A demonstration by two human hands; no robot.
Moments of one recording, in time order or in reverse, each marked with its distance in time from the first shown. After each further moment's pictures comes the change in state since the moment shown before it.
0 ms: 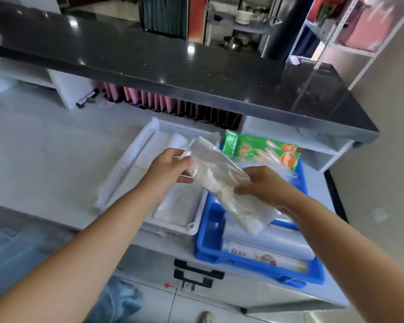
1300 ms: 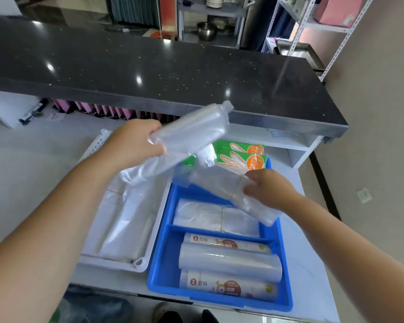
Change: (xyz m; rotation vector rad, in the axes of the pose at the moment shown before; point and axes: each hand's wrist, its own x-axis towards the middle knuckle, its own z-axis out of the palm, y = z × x) left_hand 0.086 0.079 0.063 1.079 -0.082 0.374; right_hand 0.043 0.112 -0.082 -0.473 0.147 0.091
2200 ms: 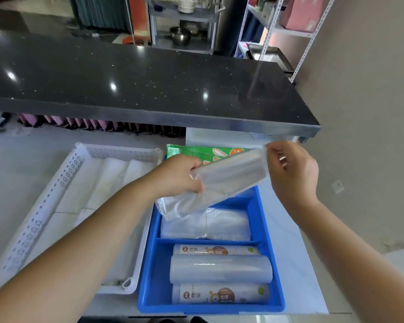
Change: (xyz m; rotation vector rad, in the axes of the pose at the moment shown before) left_hand 0.011 0.055 0.074 -0.197 -0.402 0.170; right_hand -0.033 -0.001 -0.041 0.311 0.916 0.006
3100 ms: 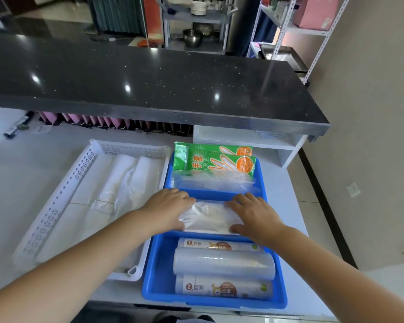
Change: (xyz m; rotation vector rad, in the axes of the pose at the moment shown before) left_hand -0.037 -0.056 0.058 0.696 -0.193 0.094; right_hand -0.074 0.043 0.051 -0.475 -1.022 -0.386
